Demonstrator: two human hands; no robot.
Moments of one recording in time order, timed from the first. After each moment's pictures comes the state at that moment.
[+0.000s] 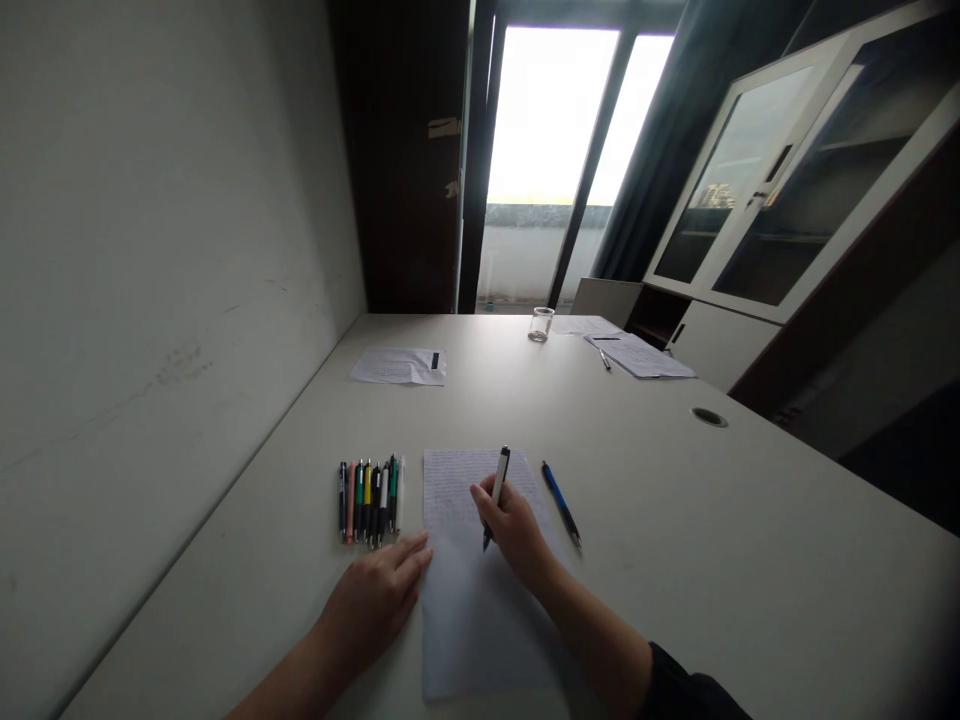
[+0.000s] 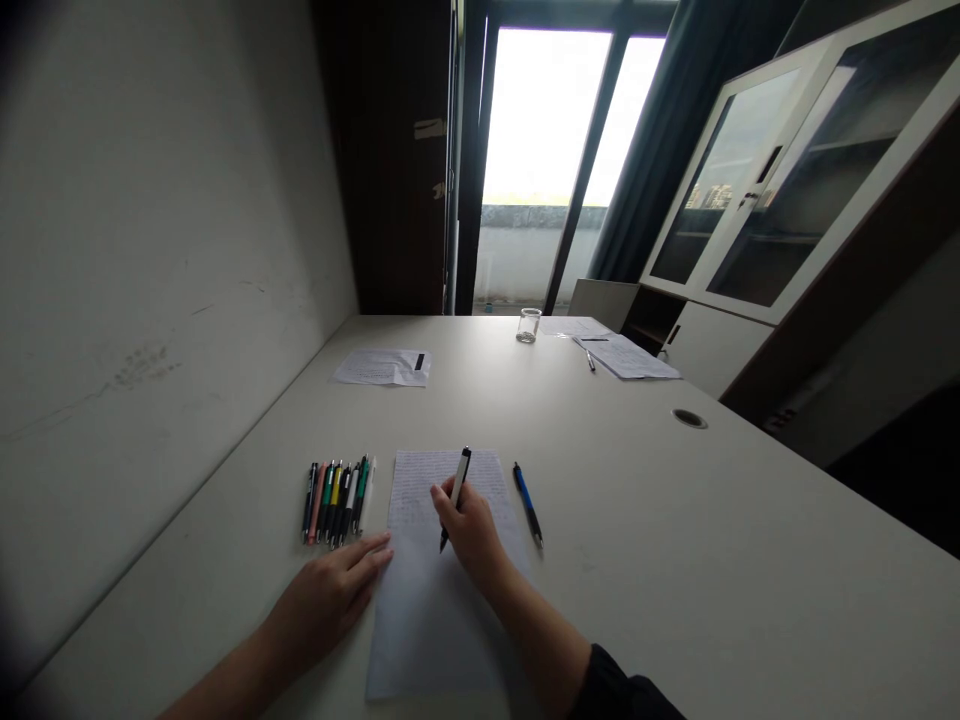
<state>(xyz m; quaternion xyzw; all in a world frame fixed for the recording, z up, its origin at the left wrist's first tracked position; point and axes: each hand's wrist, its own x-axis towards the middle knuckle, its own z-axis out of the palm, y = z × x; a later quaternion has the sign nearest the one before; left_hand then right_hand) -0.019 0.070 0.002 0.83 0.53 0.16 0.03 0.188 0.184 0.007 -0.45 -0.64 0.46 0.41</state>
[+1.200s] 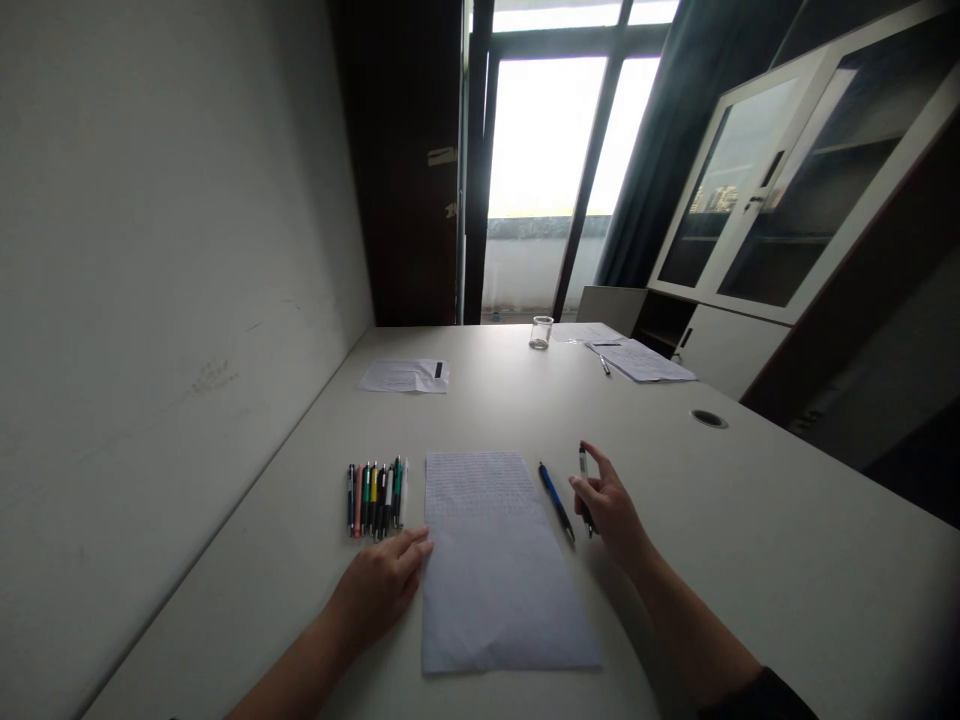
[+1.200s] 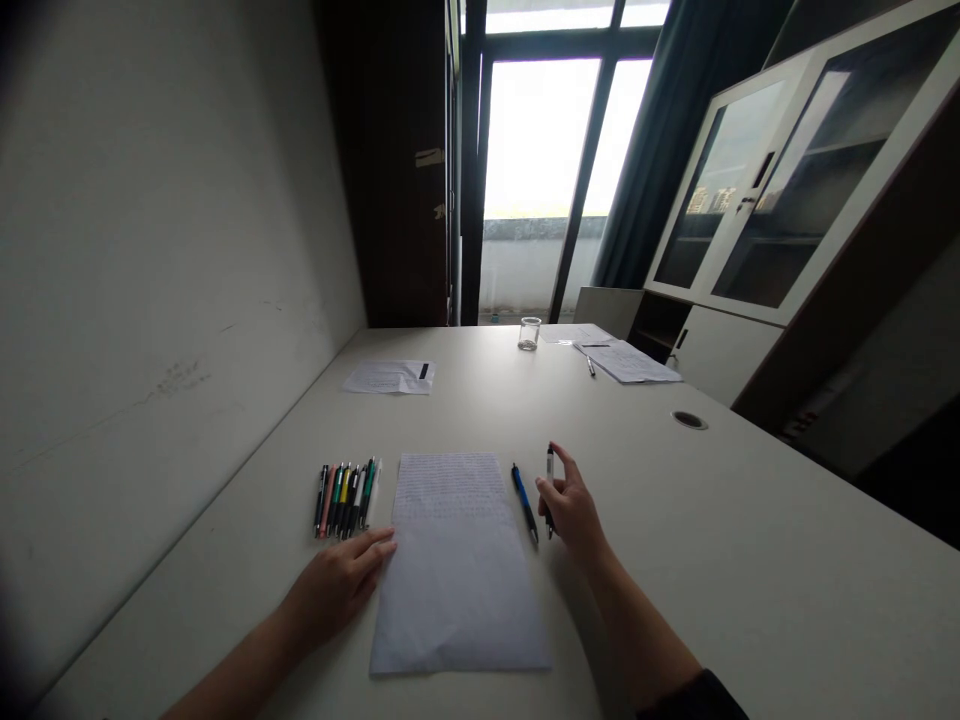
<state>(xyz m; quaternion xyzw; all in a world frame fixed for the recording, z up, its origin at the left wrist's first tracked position) -0.019 0.067 -0.003 0.83 0.54 0.16 0.03 0.327 0.218 0.011 -0.54 -0.60 0.37 0.47</state>
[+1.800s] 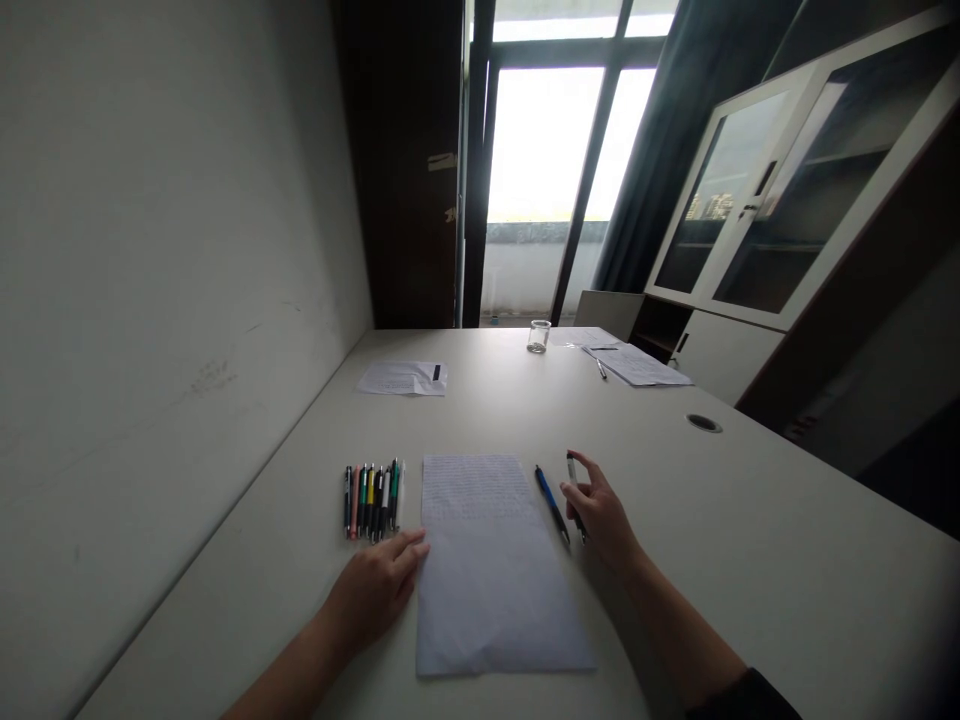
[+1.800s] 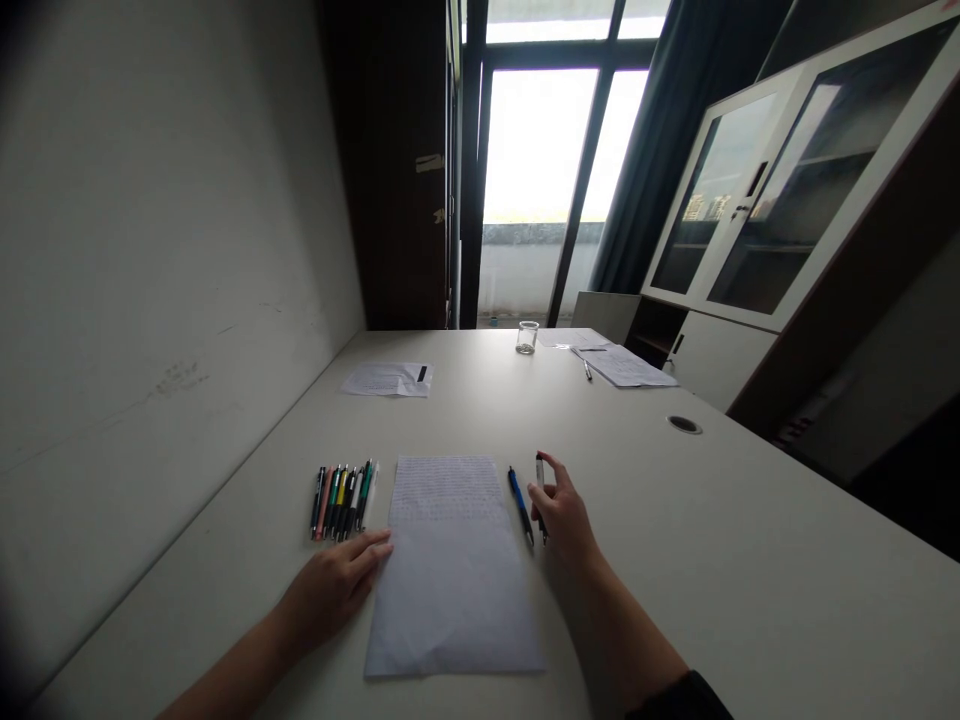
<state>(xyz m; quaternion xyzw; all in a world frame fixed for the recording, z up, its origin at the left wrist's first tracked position) -0.018 0.067 -0.004 0.83 0.53 0.18 0.01 0.327 0.221 0.004 -0.57 -0.64 0.32 0.42</state>
